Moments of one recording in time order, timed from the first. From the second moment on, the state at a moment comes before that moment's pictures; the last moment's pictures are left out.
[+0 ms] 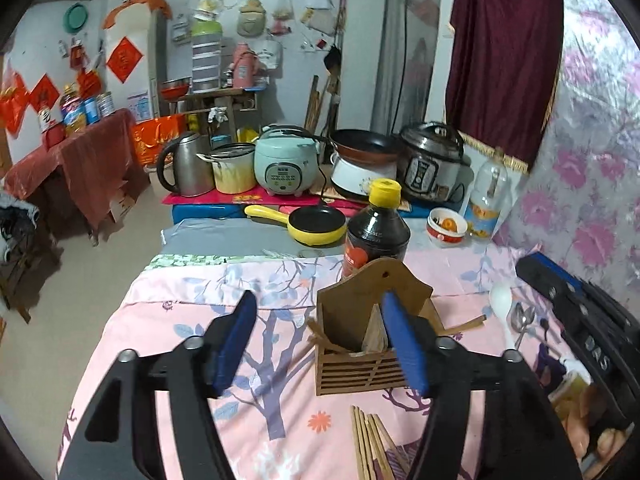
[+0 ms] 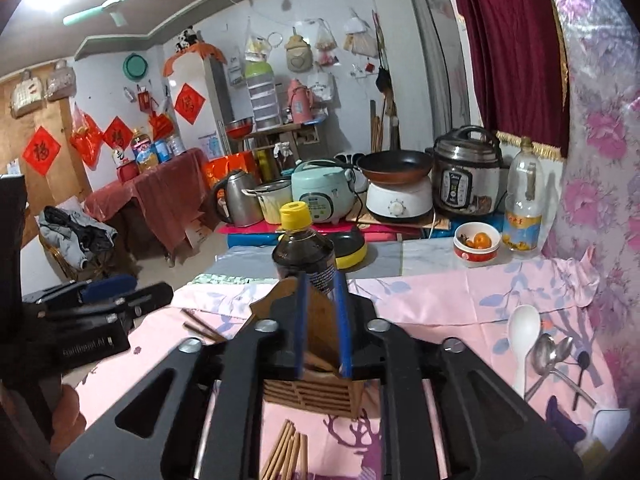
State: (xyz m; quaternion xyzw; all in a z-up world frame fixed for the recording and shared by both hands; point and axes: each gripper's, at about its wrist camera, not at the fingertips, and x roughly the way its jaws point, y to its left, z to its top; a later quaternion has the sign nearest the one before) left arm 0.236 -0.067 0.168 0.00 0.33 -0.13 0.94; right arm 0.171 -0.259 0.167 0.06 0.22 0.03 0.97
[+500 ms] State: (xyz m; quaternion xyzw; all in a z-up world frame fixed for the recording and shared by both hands) left arm 0.134 -0.038 0.071 0.04 0.38 -0.08 0.92; right arm 0.060 -0.241 0.062 0.05 0.27 -0.01 0.96
